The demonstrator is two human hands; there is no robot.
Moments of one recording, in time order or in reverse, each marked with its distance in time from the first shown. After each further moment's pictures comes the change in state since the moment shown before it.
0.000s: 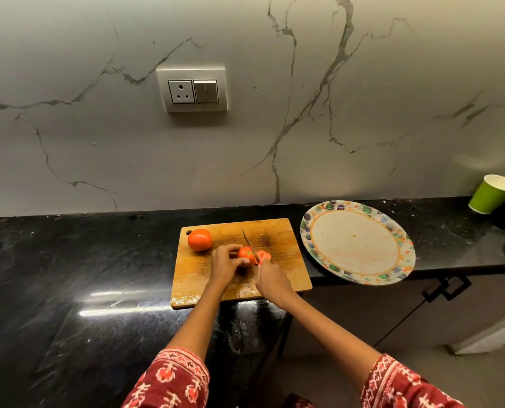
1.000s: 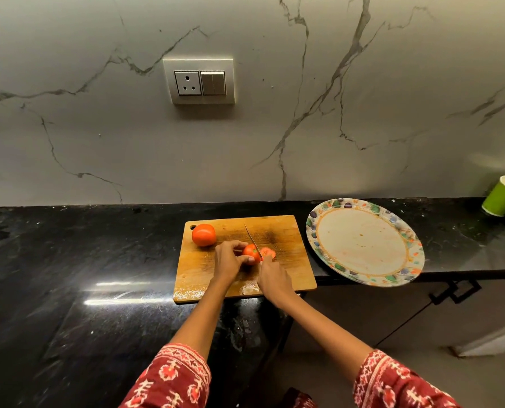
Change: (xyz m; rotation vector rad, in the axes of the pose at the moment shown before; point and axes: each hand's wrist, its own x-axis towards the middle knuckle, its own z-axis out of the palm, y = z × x) left_hand 0.004 -0.001 0.001 -0.004 0.024 -0.013; right_hand 0.013 0.003 0.019 -0.050 0.105 -0.110
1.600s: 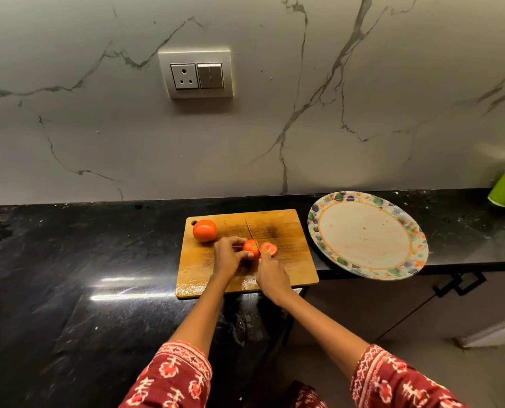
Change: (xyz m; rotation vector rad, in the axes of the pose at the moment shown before) left_hand -0.001 0.001 0.001 -0.014 0.013 -0.013; right_hand 0.002 0.004 0.009 0.067 -0.015 0.032
